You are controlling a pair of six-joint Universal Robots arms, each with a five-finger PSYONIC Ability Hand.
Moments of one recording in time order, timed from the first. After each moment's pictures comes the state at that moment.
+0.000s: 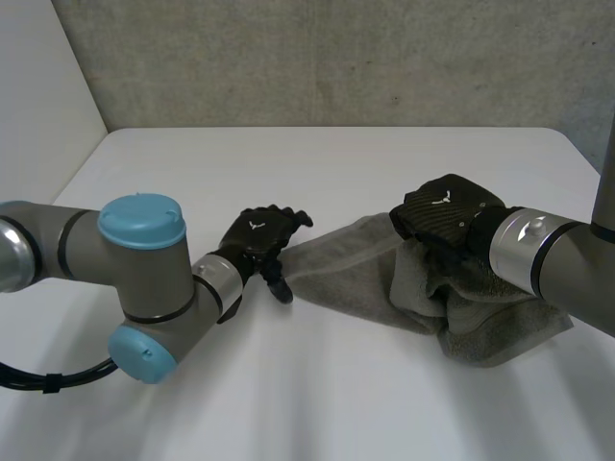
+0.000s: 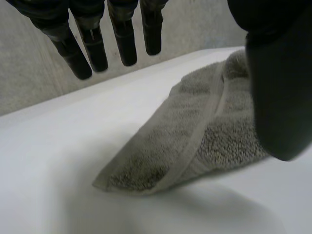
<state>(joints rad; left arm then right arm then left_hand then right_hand) 4.18 -2.24 -1.38 3.35 -1.38 3.18 1.96 -1.26 1.34 0.38 1.24 2.51 0.38 0.38 0.37 0.38 0.36 1.33 1.32 1.35 1.35 1.17</state>
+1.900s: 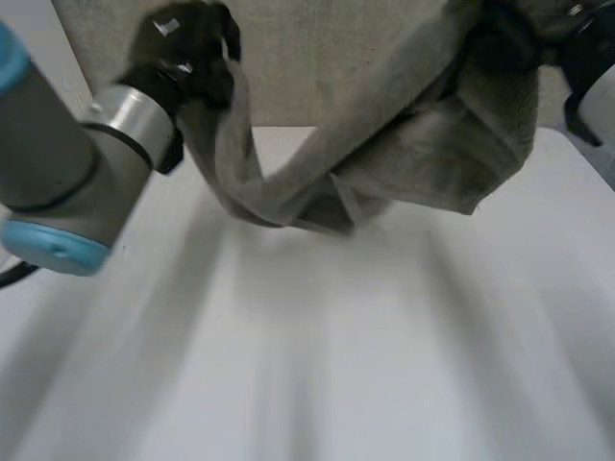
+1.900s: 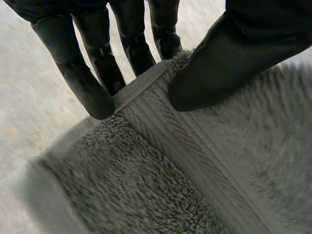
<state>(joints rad) 4.25 -1.91 -1.18 3.33 -1.49 3.09 1.91 -1.58 1.34 -0.09 1.24 2.88 1.46 1.51 1.54 1.52 1.49 1.33 1.32 1.35 1.35 1.17</state>
